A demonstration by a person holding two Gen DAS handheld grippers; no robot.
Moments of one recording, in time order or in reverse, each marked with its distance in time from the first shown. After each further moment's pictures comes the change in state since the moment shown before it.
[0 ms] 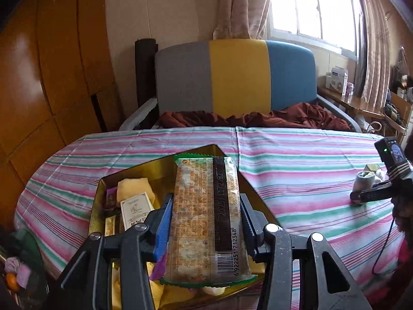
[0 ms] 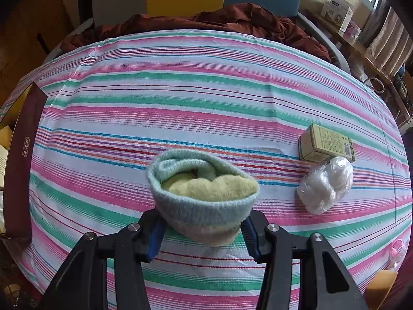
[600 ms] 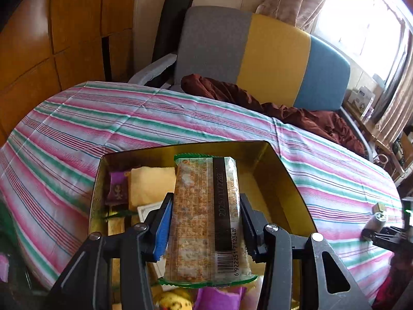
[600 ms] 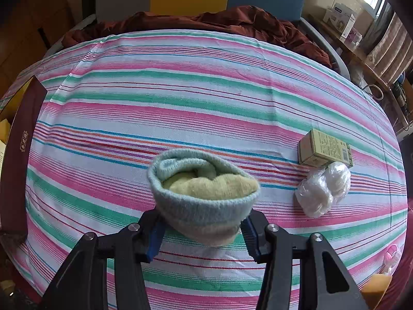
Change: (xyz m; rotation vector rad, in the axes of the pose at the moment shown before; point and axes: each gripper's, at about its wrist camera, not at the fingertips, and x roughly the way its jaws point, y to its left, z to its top) left arm 0.093 0.096 0.031 -0.245 0.207 -0.059; right arm -0.002 0.001 0.000 -0.026 -0.003 -0.021
